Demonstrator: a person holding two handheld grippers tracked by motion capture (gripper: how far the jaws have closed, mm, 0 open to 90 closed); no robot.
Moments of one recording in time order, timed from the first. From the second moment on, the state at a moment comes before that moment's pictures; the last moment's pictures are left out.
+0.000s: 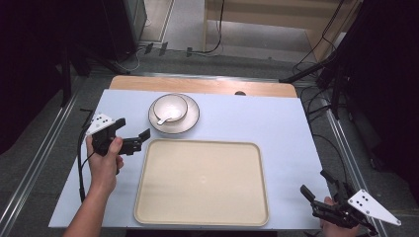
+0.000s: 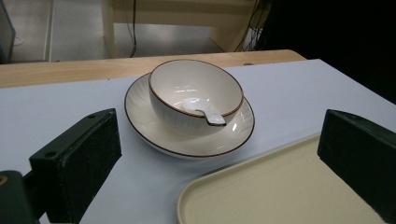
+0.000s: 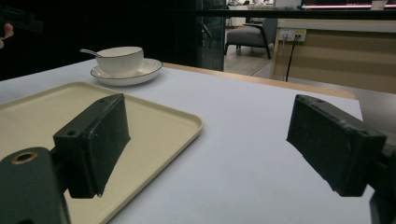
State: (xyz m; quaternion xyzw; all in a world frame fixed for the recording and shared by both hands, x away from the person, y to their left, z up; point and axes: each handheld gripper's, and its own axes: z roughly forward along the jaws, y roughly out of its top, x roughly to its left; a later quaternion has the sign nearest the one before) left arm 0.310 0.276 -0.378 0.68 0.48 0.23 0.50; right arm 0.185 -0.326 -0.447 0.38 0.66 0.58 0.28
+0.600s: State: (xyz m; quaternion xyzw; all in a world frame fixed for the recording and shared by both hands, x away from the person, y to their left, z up) left arm 0.344 0.256 -0.387 0.68 0.52 0.22 0.47; right arm 0.186 -0.326 -0.447 0.38 0.66 0.59 0.28
